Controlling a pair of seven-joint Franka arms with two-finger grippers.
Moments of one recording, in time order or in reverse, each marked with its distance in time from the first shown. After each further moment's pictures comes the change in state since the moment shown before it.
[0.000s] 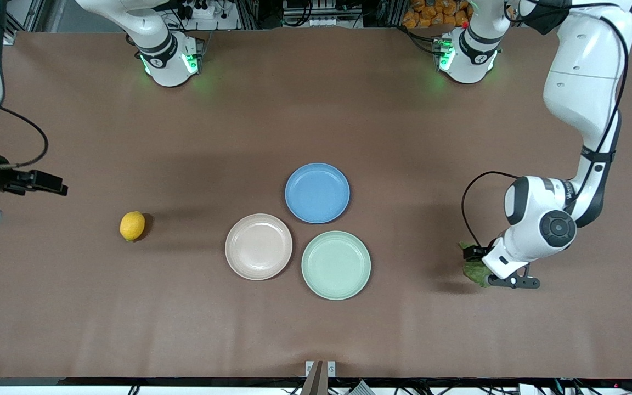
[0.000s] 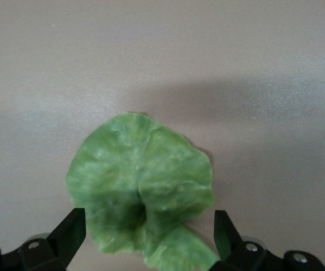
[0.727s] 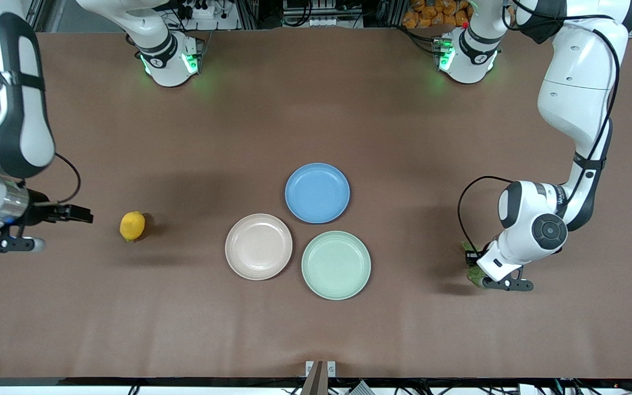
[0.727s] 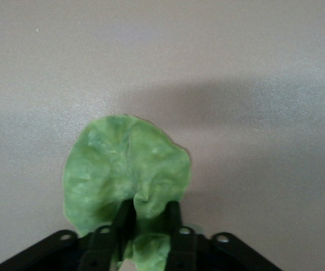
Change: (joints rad) left arm -0.004 0.039 0.001 0.020 0.000 0.038 0.000; right arm -0.018 0.123 -0.002 -0.159 0.031 0.294 -0.044
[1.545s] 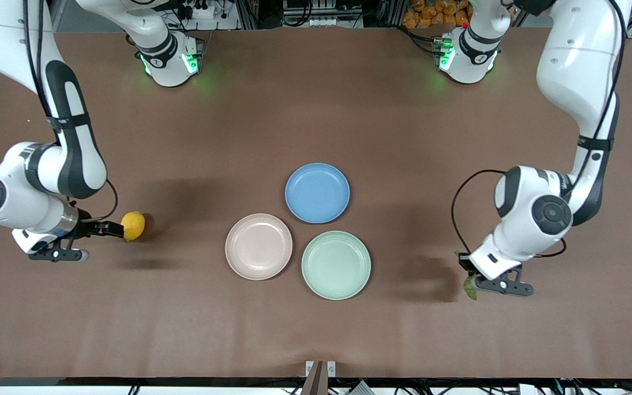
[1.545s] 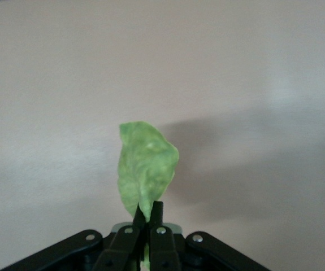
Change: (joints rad) left arm -0.071 -0.126 -0.027 0.042 0.002 -0.041 0.003; right arm 0.027 0.110 0.008 -0.151 0.035 0.312 0.000
